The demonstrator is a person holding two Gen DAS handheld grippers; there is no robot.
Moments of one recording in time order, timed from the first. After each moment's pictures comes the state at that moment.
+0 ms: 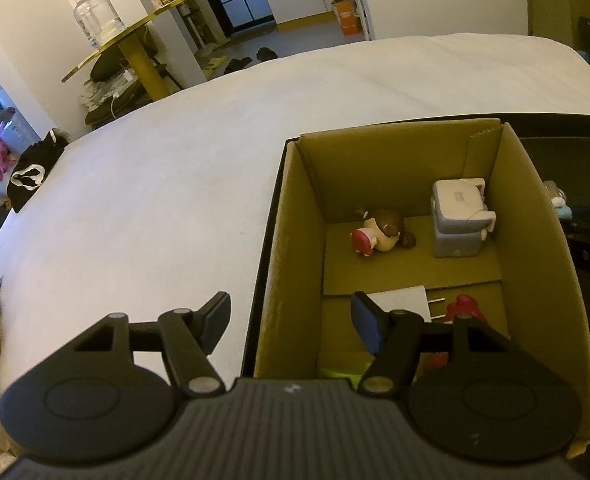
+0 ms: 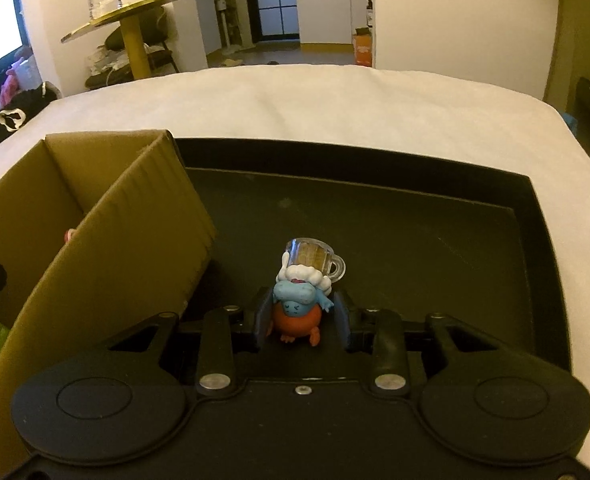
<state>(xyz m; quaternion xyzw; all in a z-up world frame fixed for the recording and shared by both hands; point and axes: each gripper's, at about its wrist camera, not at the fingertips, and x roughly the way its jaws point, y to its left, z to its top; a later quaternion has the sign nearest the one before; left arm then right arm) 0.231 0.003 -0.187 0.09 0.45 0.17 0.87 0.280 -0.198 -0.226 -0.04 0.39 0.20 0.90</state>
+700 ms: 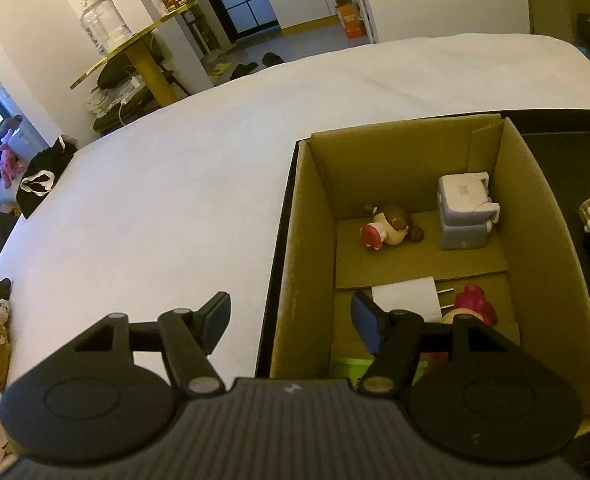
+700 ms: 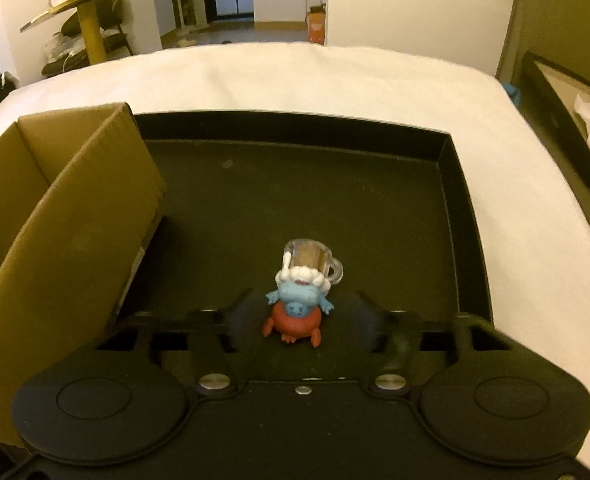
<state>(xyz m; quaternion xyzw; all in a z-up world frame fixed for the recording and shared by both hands) 0.219 0.001 -0.183 0.11 0.45 0.18 0.87 0.258 -0.215 -0.225 -0.06 0.41 0.13 0.90</state>
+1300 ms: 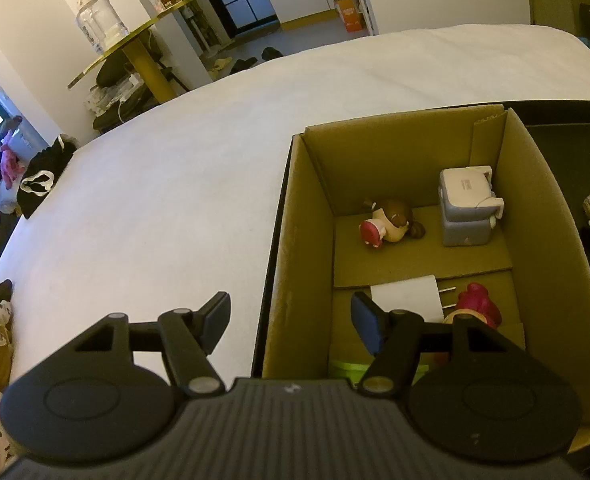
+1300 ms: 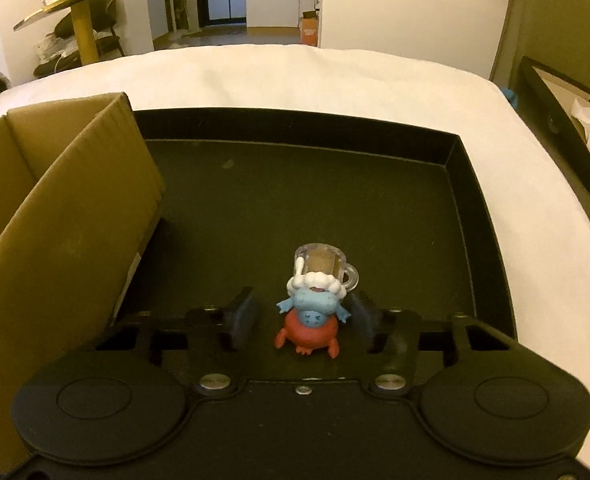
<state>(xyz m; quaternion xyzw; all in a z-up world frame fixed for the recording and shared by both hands) 0.227 -0.002 -0.187 0.11 0.46 0.18 0.86 0.261 -0.205 -0.236 -0.06 0.41 0.12 0.90</state>
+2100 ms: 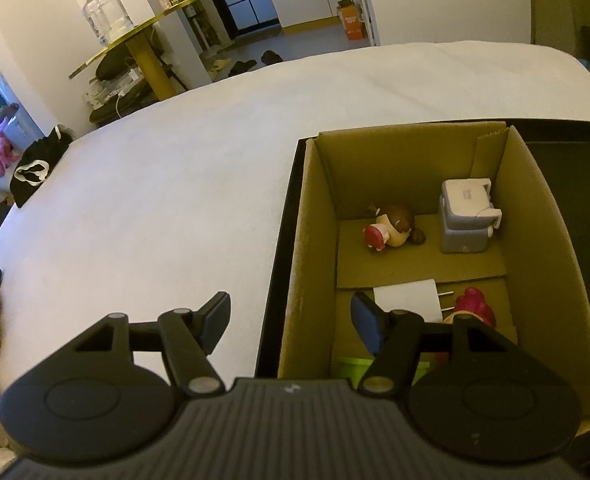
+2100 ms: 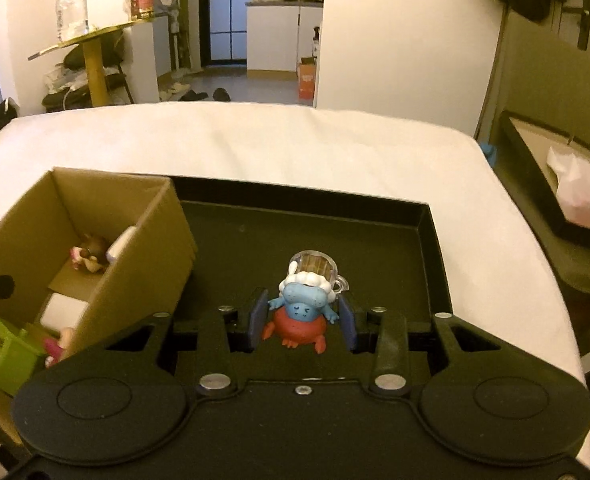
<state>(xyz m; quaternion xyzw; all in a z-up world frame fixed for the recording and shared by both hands) 0.218 0.012 -0.178 0.08 0.45 0.18 0.87 0.229 -0.209 -0.180 -0.07 0.35 0.12 0.93</state>
